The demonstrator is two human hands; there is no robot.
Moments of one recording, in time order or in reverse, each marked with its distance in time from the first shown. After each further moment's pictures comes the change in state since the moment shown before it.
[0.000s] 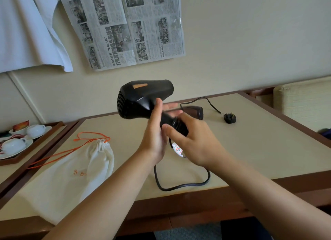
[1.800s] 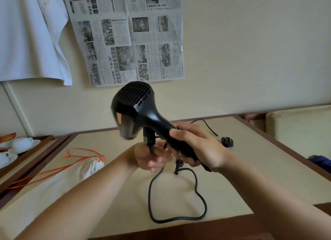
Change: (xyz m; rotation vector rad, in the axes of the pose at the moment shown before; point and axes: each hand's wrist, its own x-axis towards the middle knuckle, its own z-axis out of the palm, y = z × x) left_hand 0.100 -0.018 -0.089 -0.070 -1.177 -0.361; right_hand 0.046 -0.007 -0.025 0.636 -0.368 0.089
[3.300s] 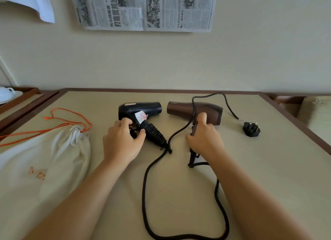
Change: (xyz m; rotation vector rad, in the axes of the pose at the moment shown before) left_hand -0.035 -0.106 -0.069 1.314 1.776 -0.419; right_hand 0.100 0.202 -0.071 -1.030 0.353 0.539
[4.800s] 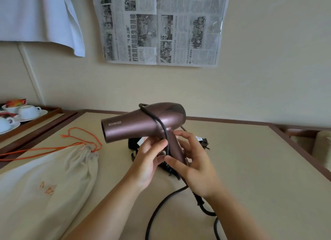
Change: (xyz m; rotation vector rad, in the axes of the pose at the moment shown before) left_hand -0.013 0.072 -0.027 -1.510 -0.435 -0.133; right_hand -0.060 -0.043 -0.034 0.900 -0.143 -0.557
